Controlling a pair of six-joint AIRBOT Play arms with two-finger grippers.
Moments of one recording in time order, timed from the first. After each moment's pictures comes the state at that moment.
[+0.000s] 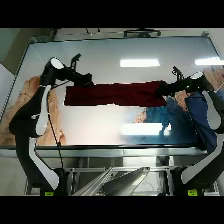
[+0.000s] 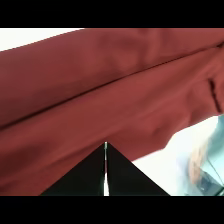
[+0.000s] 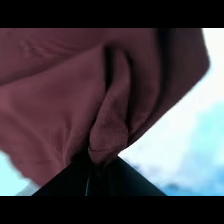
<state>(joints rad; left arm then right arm) -0.13 -1.98 1.88 0.91 -1.28 -1.36 -0.21 -1.93 1.54 -0.73 1.22 1.16</state>
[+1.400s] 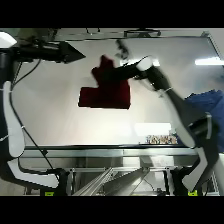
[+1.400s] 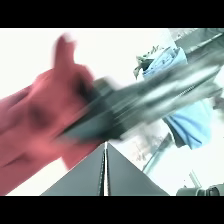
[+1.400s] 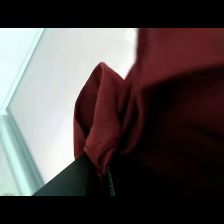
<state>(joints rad) 0.01 -1.61 1.99 0.57 -1.47 -1.30 0.48 -1.89 1.84 -0.54 0.87 1.20</state>
